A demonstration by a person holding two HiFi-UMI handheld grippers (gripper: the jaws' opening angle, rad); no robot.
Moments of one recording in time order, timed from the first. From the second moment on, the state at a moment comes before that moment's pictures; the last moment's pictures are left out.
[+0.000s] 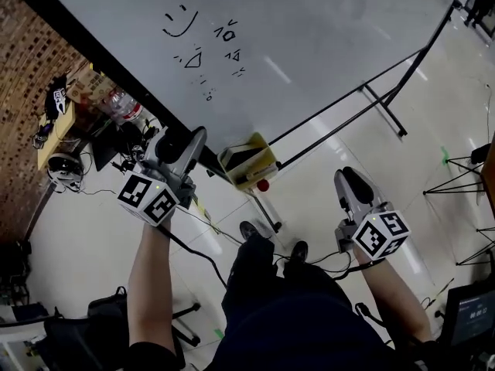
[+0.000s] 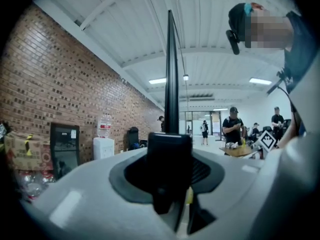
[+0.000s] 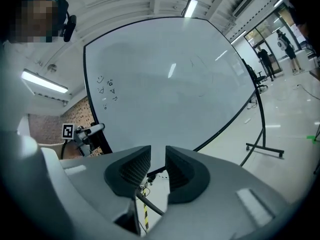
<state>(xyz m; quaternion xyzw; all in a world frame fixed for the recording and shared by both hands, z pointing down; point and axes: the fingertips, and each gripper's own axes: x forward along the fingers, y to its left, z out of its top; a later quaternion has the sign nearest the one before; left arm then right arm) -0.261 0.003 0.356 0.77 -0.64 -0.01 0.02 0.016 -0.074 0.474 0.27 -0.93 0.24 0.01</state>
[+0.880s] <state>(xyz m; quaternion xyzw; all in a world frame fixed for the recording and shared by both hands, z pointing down) -0.258 0.022 0.354 0.77 -0.64 -0.01 -0.02 -0.015 -0.047 0.449 0.38 -0.91 0.17 0.00</state>
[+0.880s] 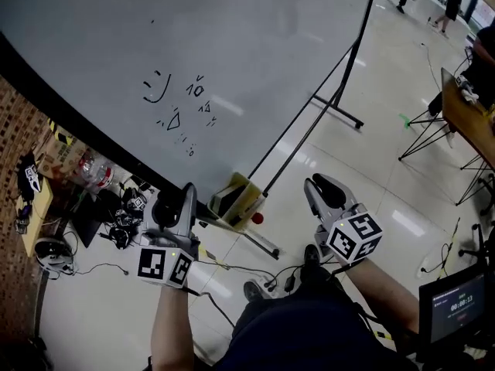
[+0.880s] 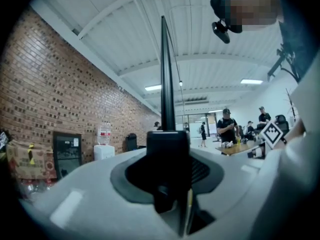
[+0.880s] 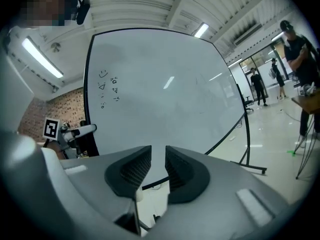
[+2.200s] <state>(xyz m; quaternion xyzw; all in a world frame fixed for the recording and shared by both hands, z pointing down) -0.262 0.037 0.387 0.77 -0.63 -0.01 0.01 -0.013 -0.022 0.444 0.41 -0.90 0.17 0.00</state>
